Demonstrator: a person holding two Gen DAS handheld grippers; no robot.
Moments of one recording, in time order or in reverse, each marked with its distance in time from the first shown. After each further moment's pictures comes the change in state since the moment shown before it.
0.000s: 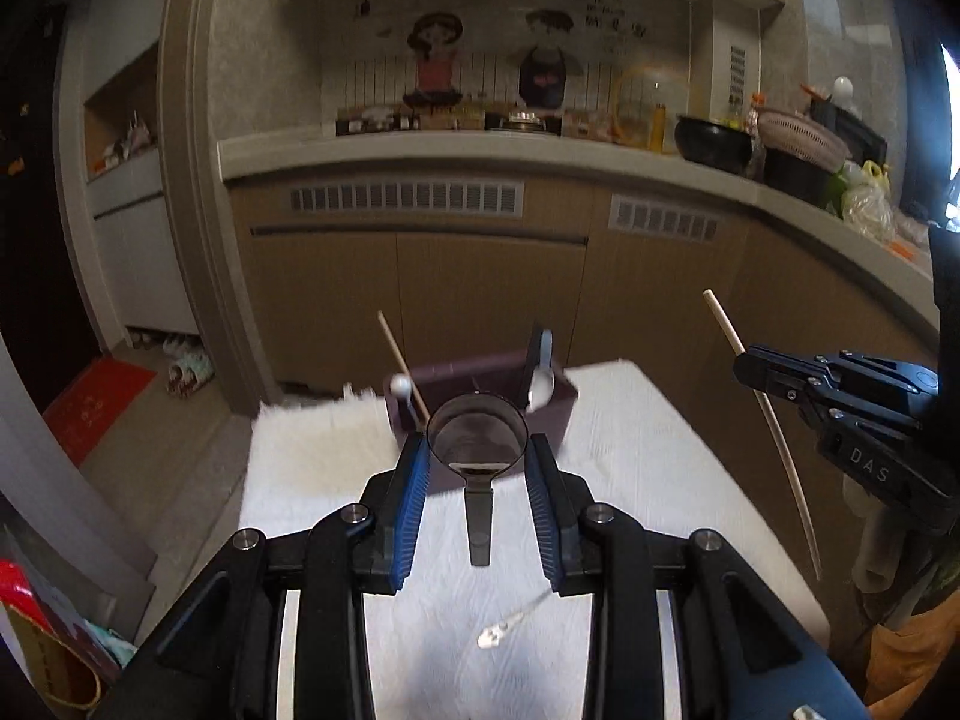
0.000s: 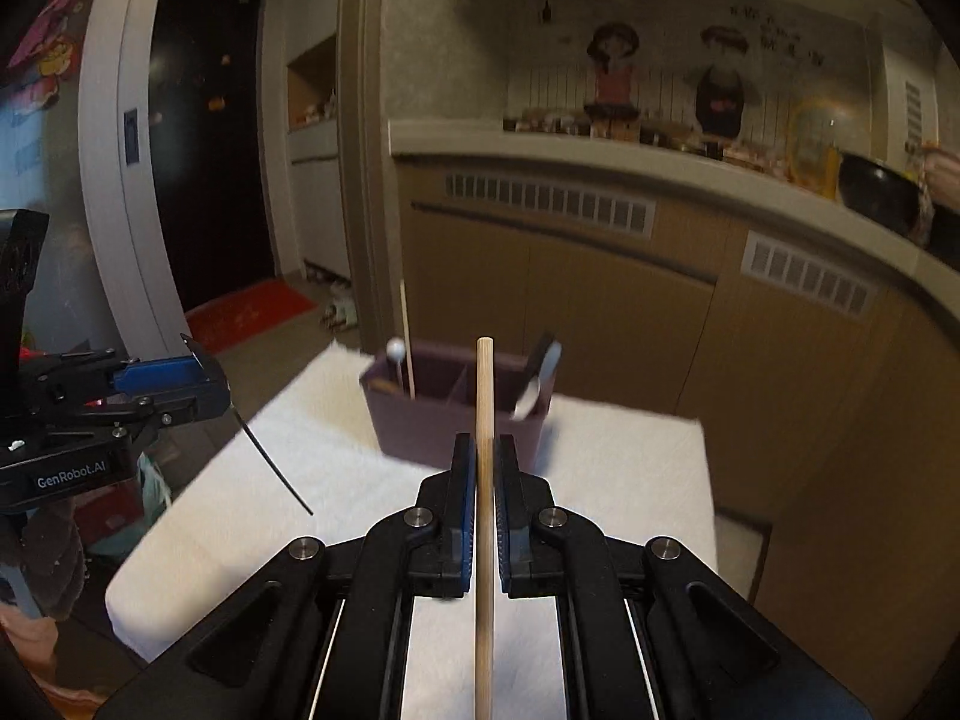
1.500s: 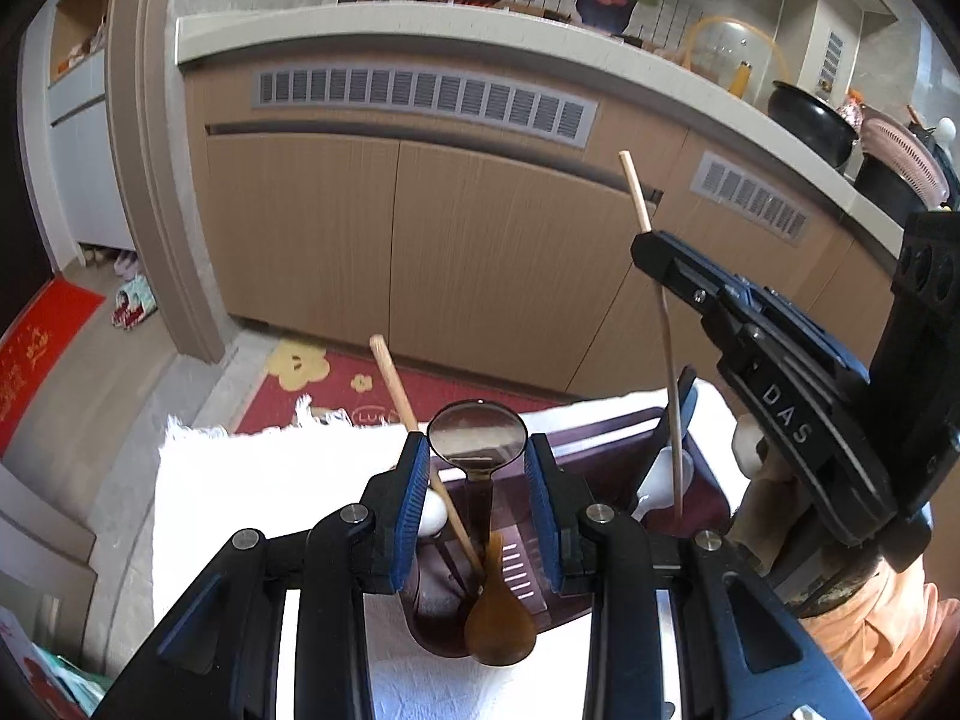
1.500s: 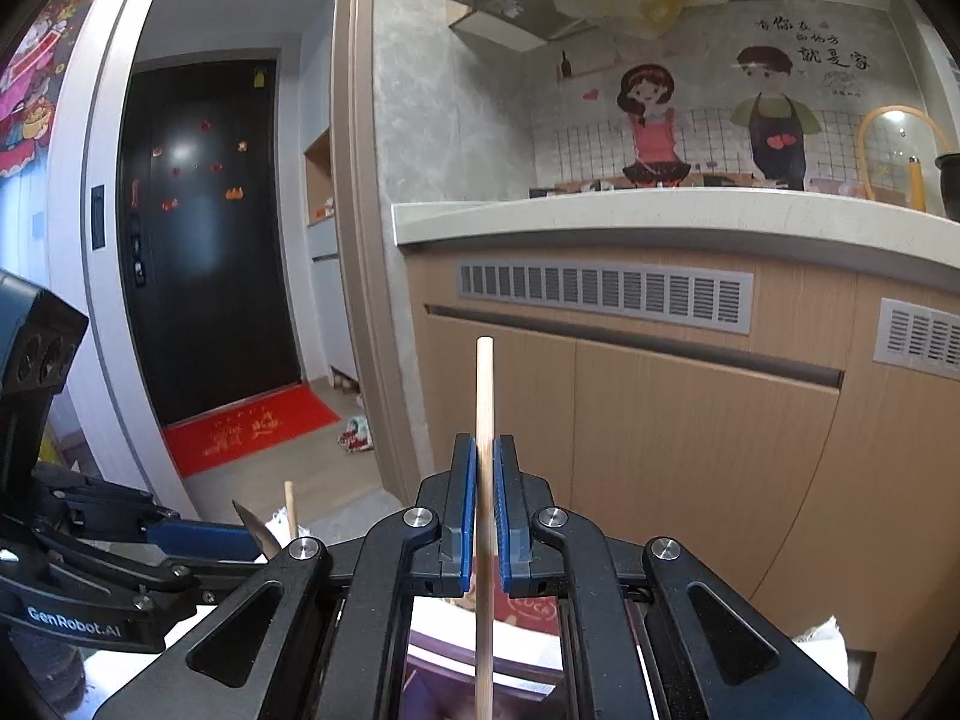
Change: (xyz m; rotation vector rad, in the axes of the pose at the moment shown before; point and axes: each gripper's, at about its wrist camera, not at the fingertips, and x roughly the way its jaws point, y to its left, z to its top) left arm 0.245 0.069 0.037 -0.133 0.239 -0.076; right arm 0.282 -0.037 0.071 0.049 -0.235 0.146
